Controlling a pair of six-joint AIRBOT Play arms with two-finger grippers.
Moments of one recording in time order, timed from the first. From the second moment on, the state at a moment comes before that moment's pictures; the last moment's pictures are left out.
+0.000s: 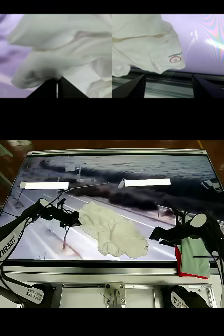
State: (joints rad) left arm -0.02 -1.72 1.19 0.88 -1.05 -1.45; right arm -0.06 -1.08 0.78 -1.13 1.25 1.56
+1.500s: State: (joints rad) left arm 0.03 -1.29 1.64 0.86 -1.12 -1.26; right arm 0.03 -1.02 1.08 -0.73 0.98 1.35
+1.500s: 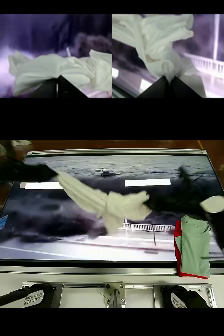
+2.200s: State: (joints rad) left arm 0.04 -0.85 1.92 1.15 -1.31 -1.32; right arm 0.03 -0.73 1.46 -0.81 1.38 1.59
